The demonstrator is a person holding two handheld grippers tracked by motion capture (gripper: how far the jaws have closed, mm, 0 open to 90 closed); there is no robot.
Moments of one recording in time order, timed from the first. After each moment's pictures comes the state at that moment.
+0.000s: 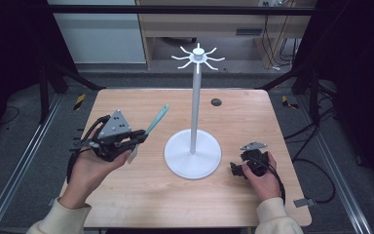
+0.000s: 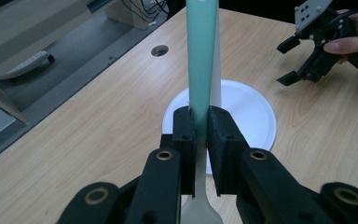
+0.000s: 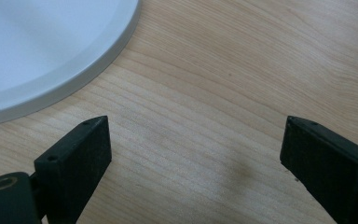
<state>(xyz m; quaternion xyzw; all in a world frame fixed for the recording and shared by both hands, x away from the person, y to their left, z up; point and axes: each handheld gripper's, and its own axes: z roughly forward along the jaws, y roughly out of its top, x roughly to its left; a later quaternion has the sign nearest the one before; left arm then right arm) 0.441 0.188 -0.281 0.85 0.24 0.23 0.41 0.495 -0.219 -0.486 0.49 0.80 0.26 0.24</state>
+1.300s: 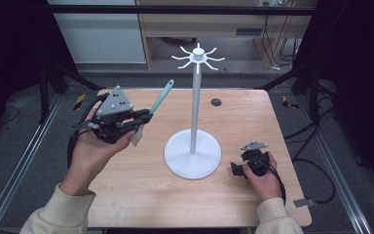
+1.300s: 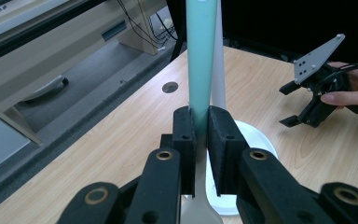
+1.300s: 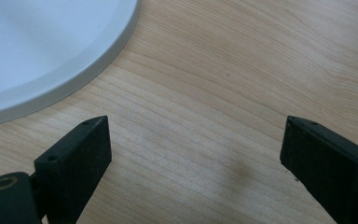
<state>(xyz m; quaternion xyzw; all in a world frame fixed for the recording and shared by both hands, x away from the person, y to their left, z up) 0.448 0.173 -0.227 0.83 0.24 0.26 0.43 0.495 -0.221 -0.486 0.49 0.80 0.26 0.24</state>
